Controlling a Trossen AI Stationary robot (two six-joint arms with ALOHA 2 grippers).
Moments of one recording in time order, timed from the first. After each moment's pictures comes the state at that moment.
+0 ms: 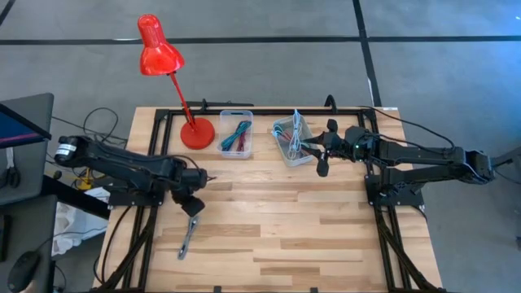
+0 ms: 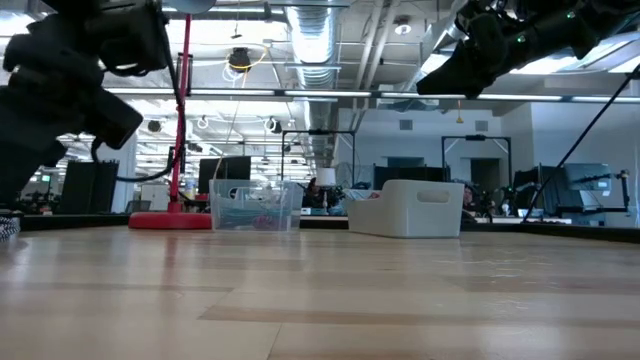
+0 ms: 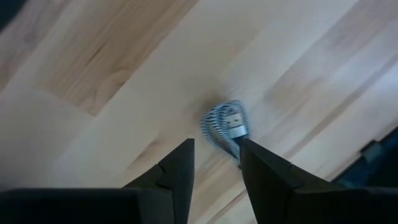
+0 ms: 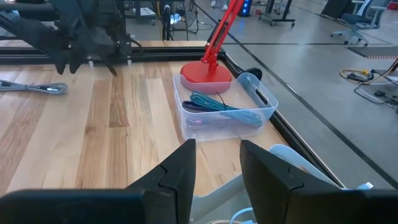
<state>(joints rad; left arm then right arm) -0.11 0.98 0.57 -0.83 0.36 -0.85 -0.24 0.90 0.54 0.06 0.08 -0.10</state>
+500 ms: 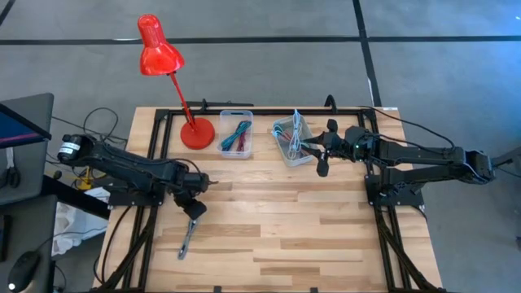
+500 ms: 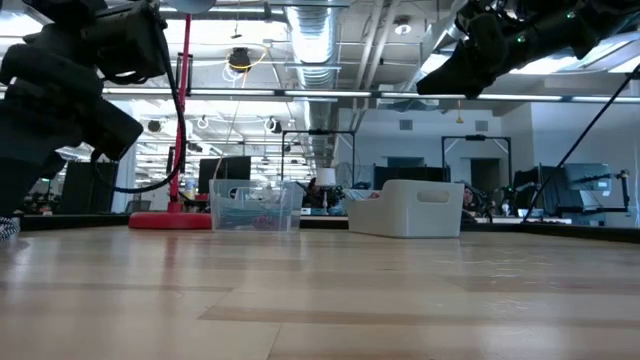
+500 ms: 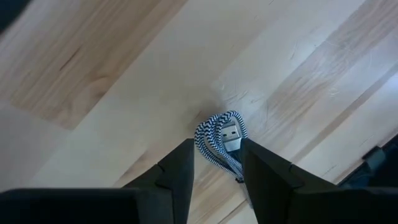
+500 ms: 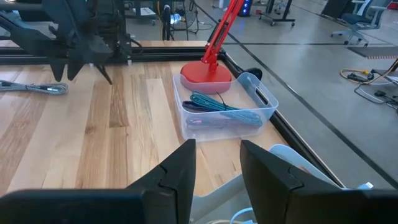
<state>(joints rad) -0.15 1.02 0.53 -0.71 0.36 -0.90 -0.24 0.90 0.54 0.06 0.08 -0.10</state>
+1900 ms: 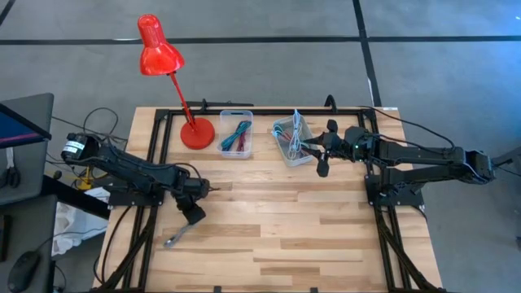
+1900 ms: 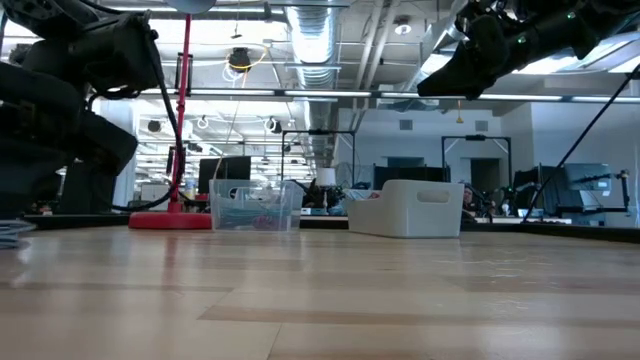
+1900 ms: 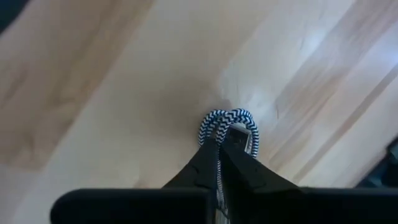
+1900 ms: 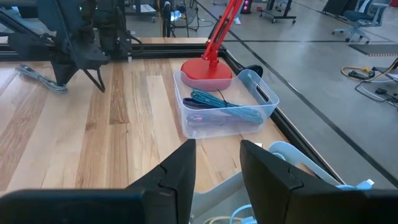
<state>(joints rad) -0.20 1.08 0.45 -0.54 0.37 -0.84 -0.24 0.90 0.54 0.05 0.08 -0.10</state>
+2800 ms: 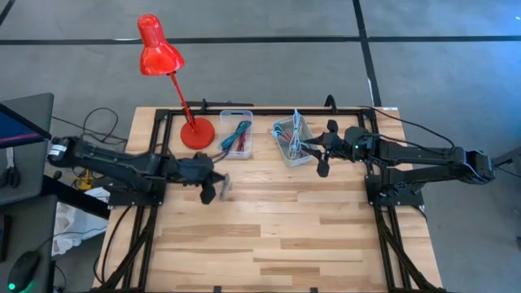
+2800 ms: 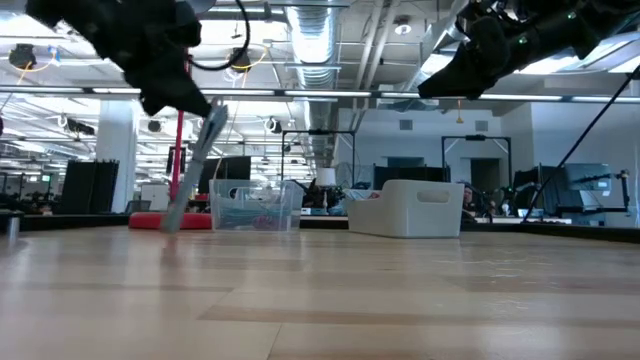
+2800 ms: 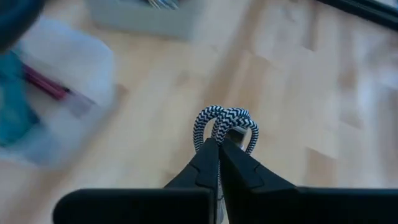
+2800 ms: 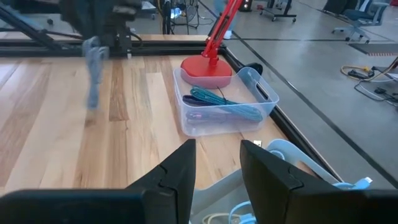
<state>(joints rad) -0.15 0.81 0.57 -0.27 -0.27 -0.40 -0.24 0.90 0.54 0.04 0.08 -0.11</state>
